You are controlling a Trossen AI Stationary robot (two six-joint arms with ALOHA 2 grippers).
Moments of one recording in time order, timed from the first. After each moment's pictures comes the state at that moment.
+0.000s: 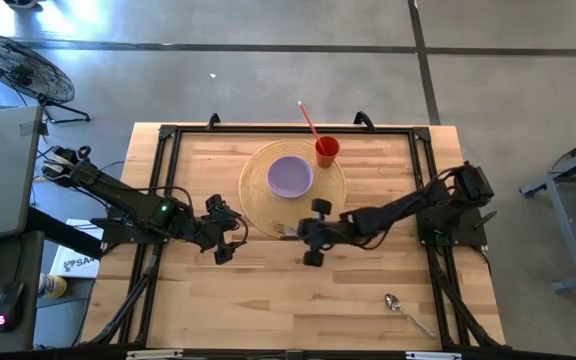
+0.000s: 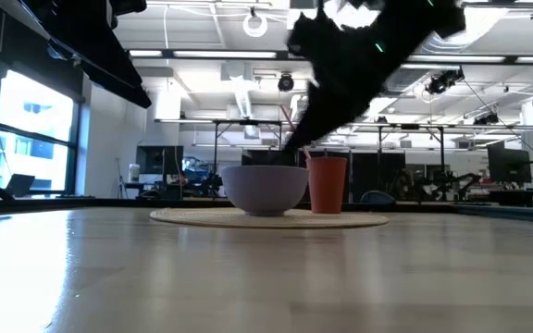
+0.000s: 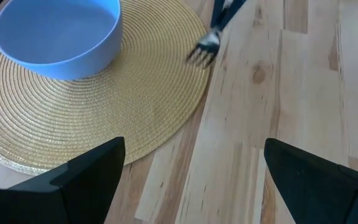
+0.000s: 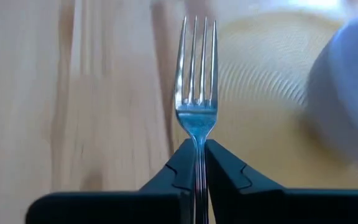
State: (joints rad) left arm -0.41 1.12 0.76 -0.47 -0.48 -0.50; right arm 0.22 1.74 1.01 -0.10 0.35 0.20
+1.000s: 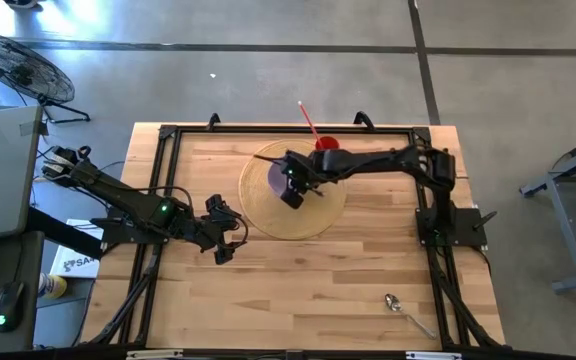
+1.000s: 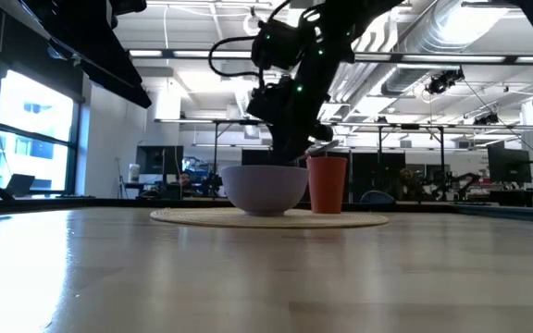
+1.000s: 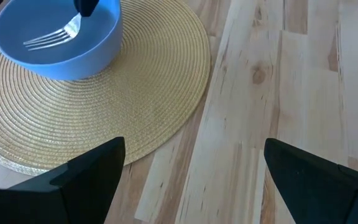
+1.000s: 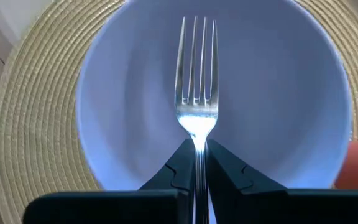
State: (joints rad) left arm -0.41 1.12 0.76 -0.47 -0.48 -0.50; right arm -0.22 1.96 1.48 -0.61 0.17 0.33
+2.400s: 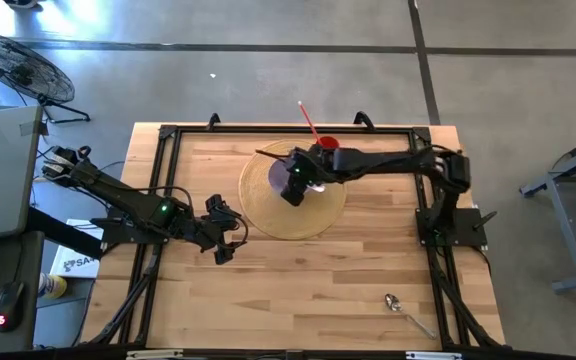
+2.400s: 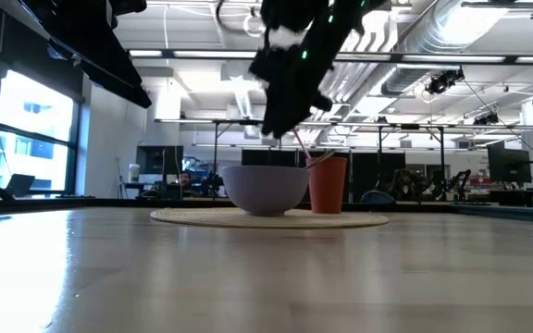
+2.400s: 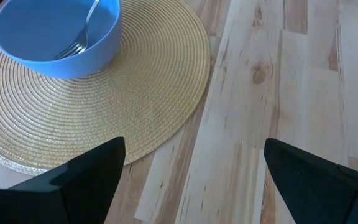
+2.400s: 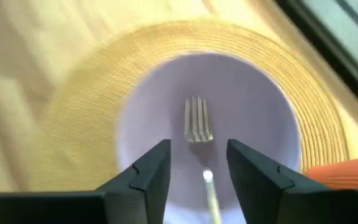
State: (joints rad) left arm -0.41 1.12 0.76 -0.47 -0.48 -0.50; right arm -0.18 1.86 1.47 -0.57 0.24 0.31
